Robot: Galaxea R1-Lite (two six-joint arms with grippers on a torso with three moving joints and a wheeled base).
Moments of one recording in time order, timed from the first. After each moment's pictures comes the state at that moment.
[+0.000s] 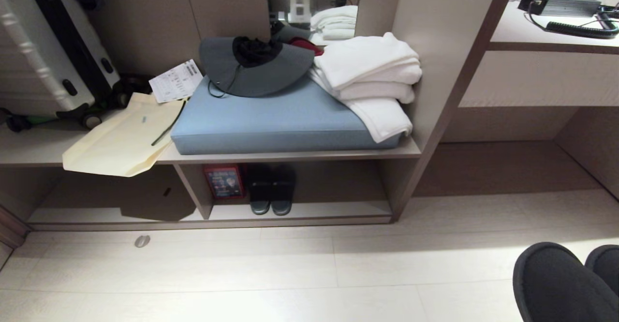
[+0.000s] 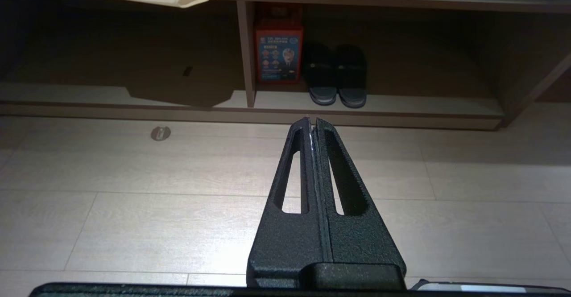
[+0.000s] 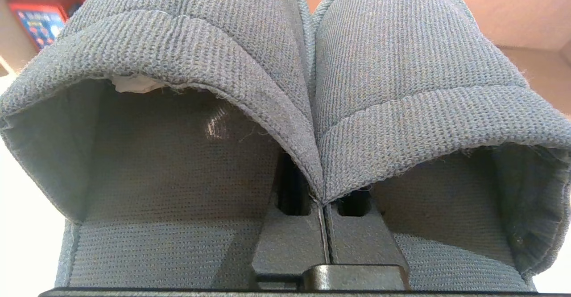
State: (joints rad) left arm 0.00 0.00 0.00 -0.01 0.01 -0.07; right arm 0.01 0.00 0.00 0.00 0.00 -0.05
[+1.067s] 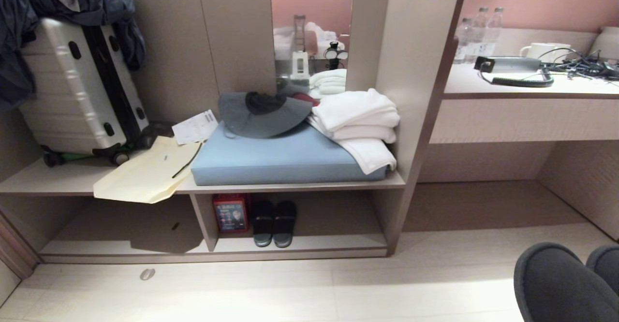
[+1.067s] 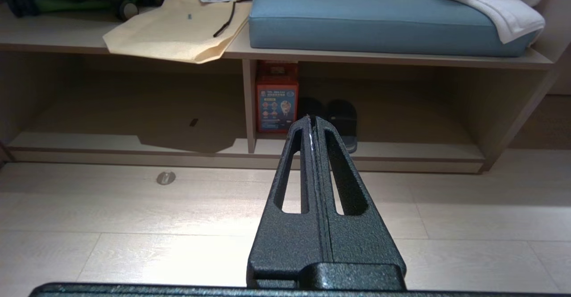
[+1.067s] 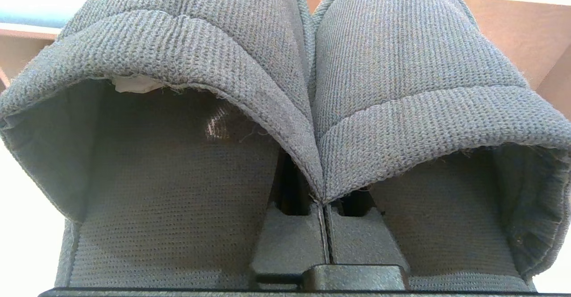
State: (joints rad) left arm 0.00 0.00 0.00 -0.01 0.01 -0.07; right arm 0.01 0.00 0.00 0.00 0.00 -0.05
